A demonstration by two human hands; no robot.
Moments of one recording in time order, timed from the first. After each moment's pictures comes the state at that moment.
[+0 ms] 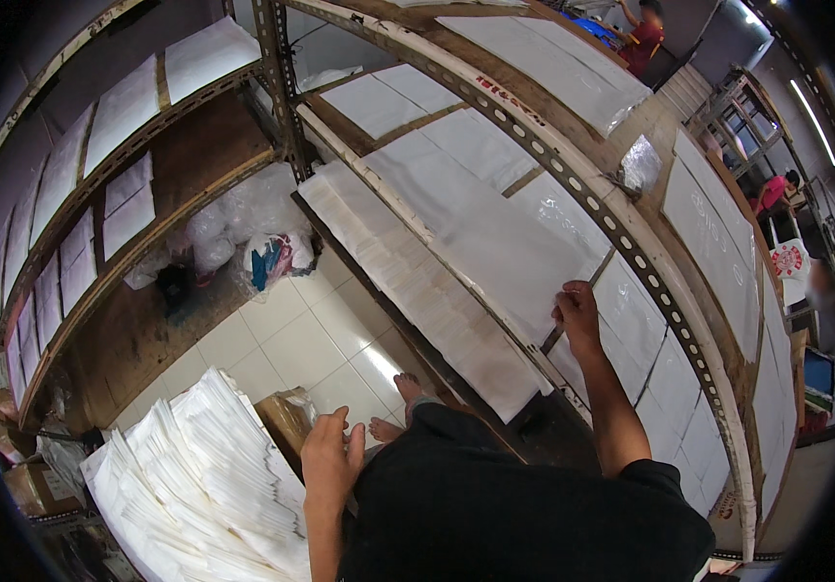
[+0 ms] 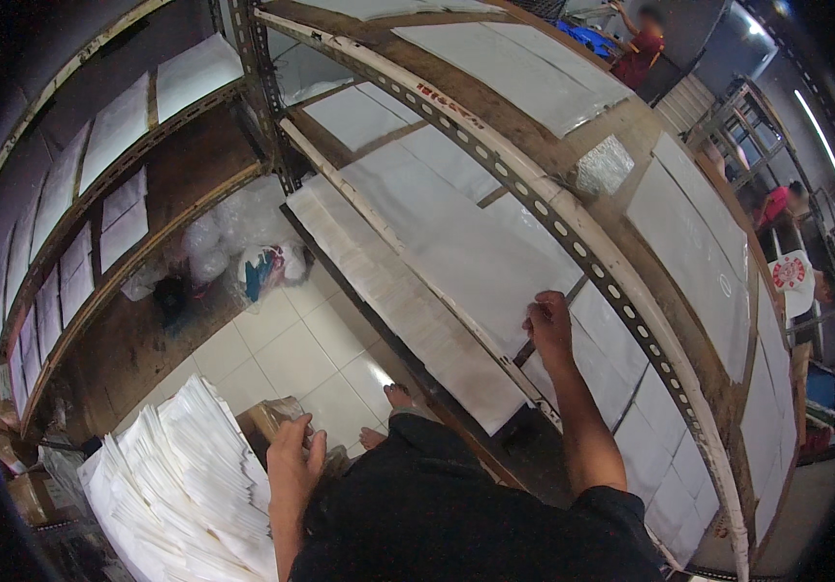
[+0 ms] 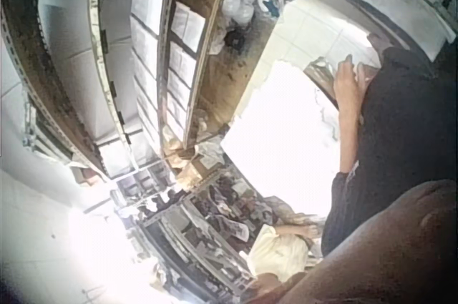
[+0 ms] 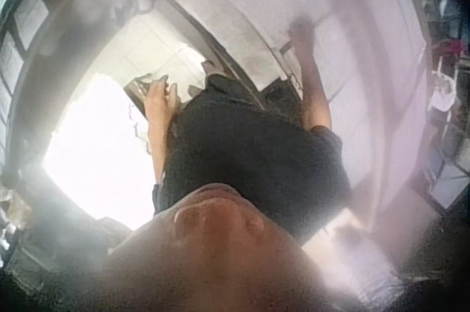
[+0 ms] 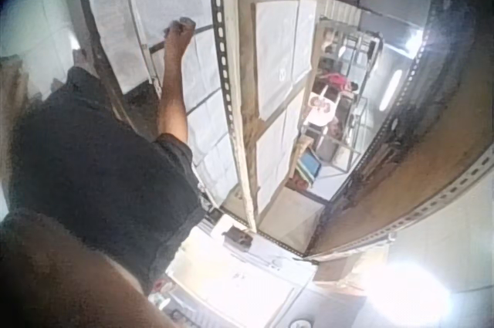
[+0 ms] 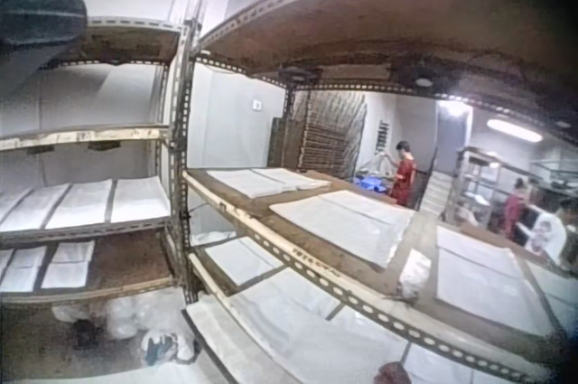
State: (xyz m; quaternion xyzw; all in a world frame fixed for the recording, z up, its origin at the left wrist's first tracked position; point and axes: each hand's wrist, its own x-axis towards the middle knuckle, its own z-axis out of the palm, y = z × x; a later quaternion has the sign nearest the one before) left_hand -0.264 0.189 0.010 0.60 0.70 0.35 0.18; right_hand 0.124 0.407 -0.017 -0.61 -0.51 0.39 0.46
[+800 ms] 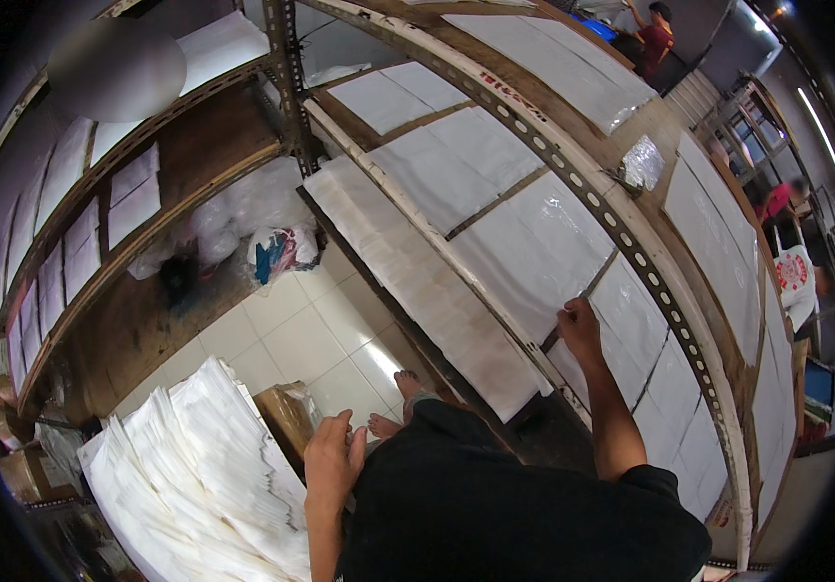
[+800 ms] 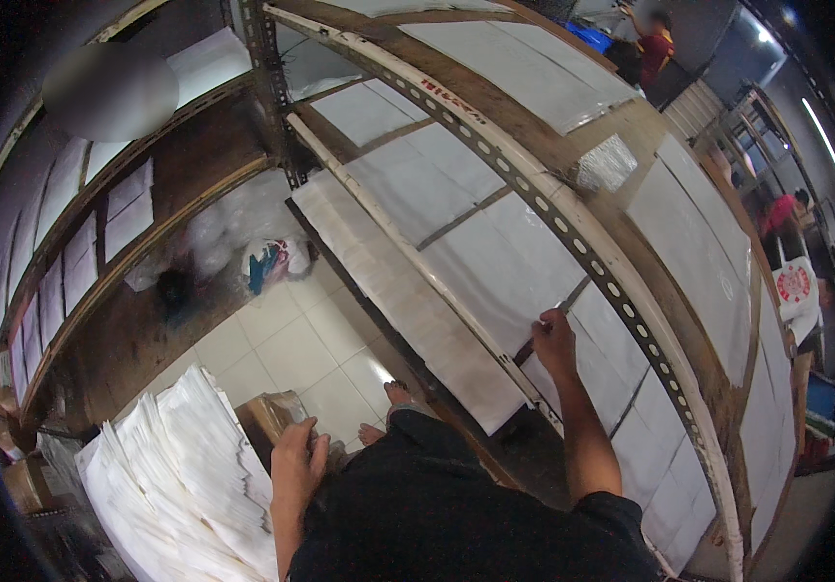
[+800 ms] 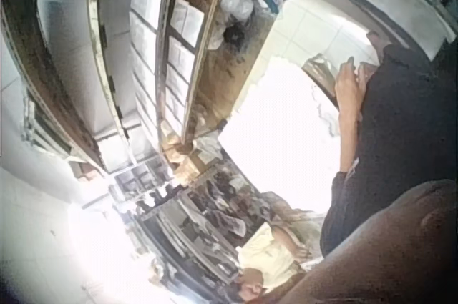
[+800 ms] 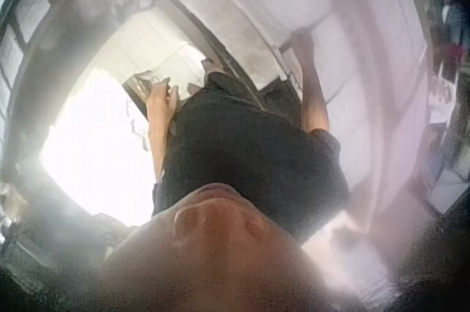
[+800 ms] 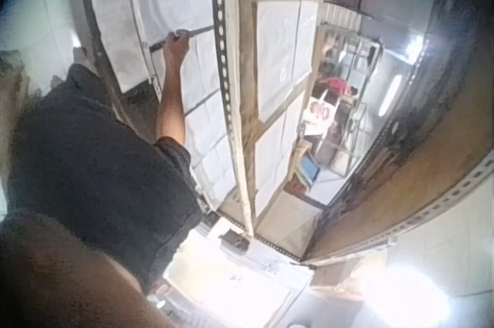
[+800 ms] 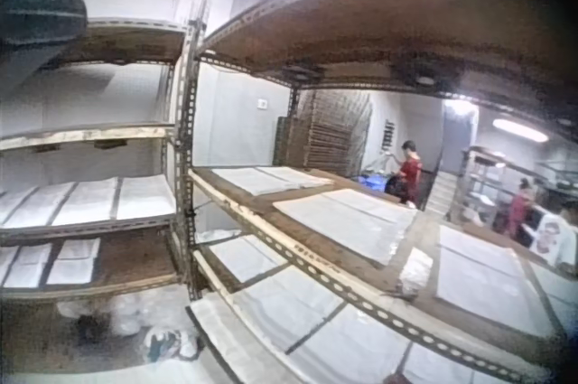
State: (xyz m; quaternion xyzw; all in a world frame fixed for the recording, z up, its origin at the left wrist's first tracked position) left_hand -0.250 0.178 0.005 0.58 0.70 0.34 0.23; right_hand 0.170 0.397 -0.049 -0.72 -0.60 0.19 0.28
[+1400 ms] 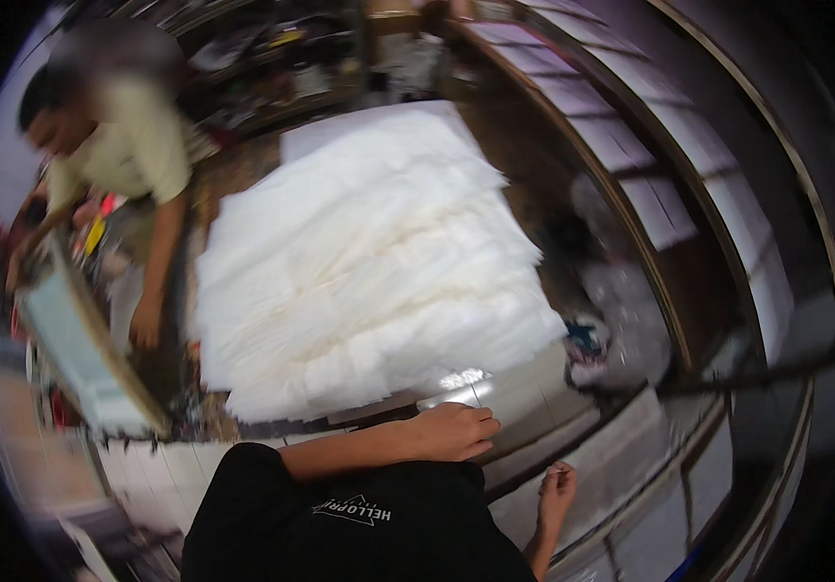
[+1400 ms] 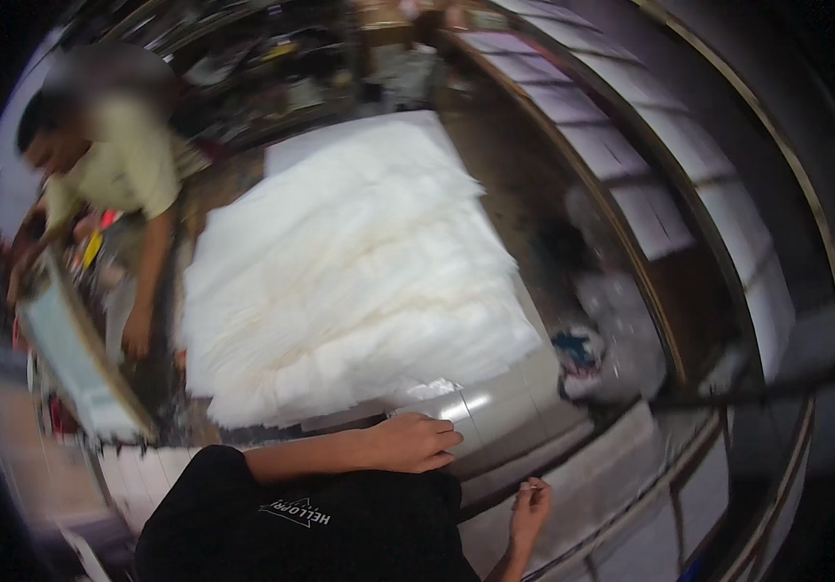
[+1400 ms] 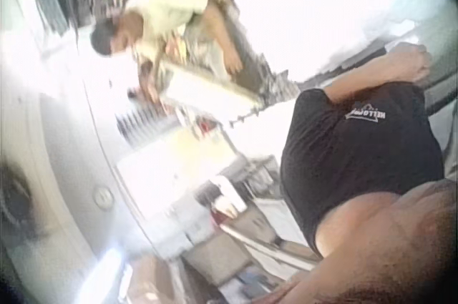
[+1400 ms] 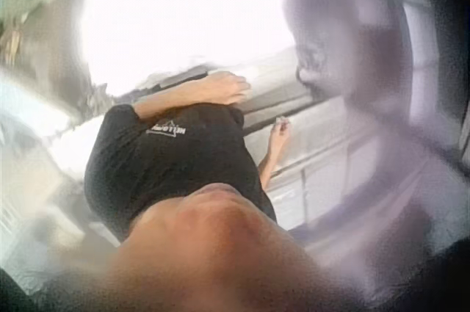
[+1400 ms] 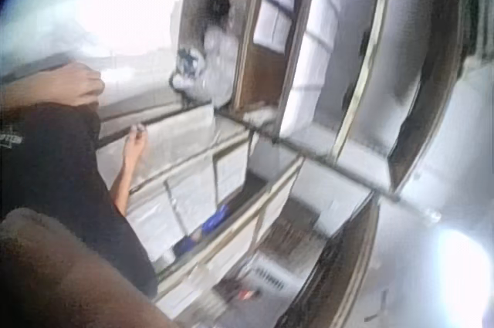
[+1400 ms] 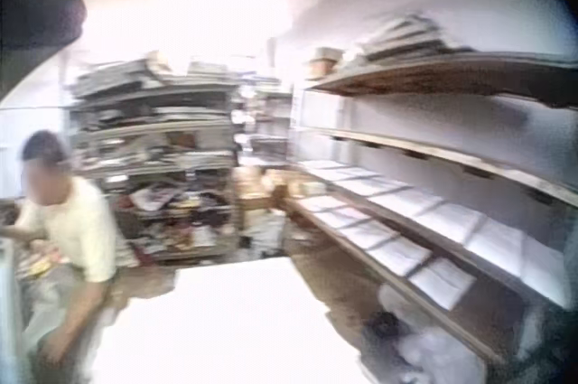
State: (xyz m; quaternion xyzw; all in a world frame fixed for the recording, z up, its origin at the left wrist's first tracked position) left_hand -0.252 0.101 -0.013 0.37 0.85 0.35 0.13; right_hand -0.135 0.410 -0.093 -0.24 -0.76 0.60 0.01
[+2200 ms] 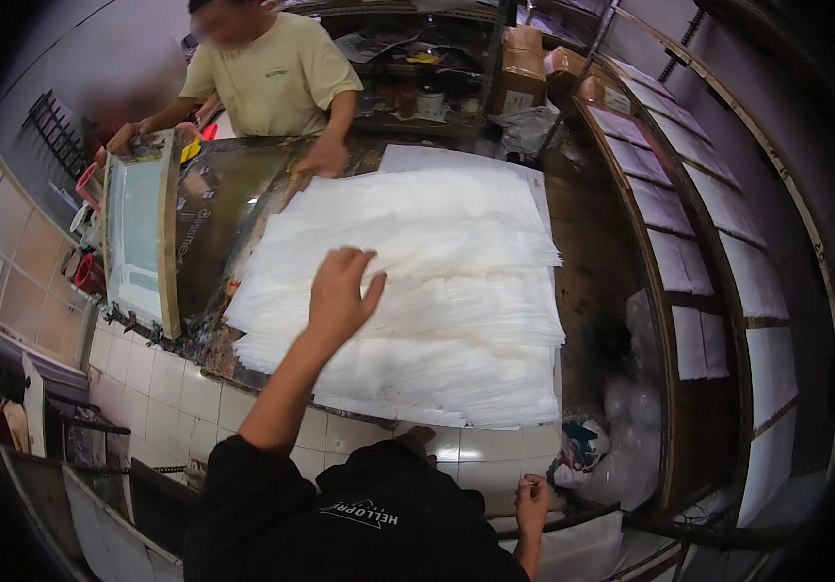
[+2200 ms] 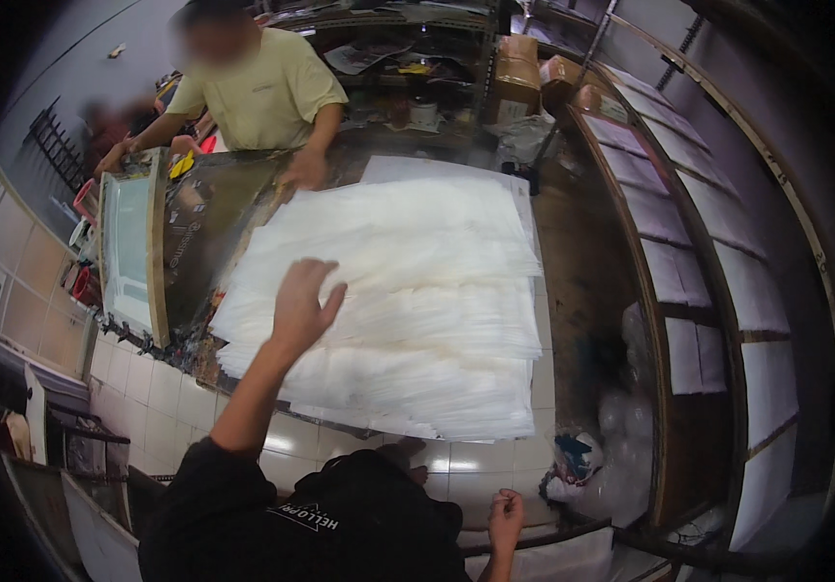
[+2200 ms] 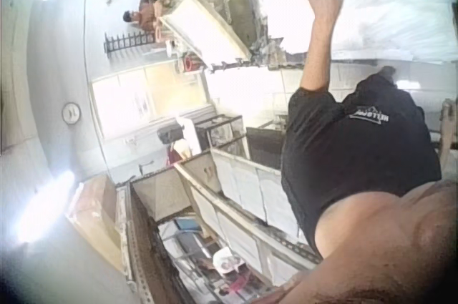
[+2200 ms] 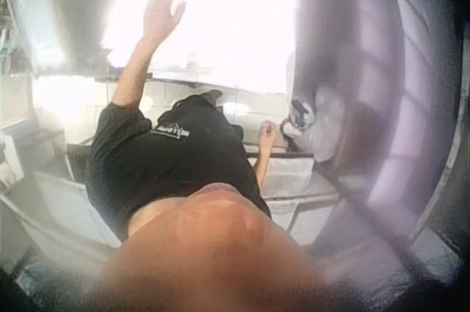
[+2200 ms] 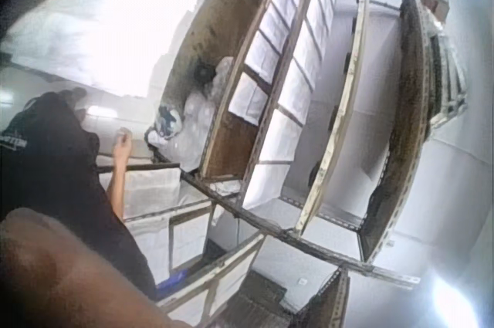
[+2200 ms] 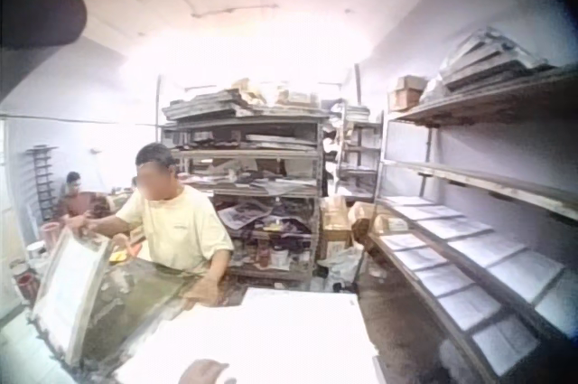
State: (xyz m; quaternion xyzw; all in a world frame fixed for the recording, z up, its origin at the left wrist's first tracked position) left_hand -0.305 -0.036 0.063 -0.16 0.90 0.11 -0.39; right_hand -0.300 0.455 -0.130 -0.07 -0.77 0.60 -0.20
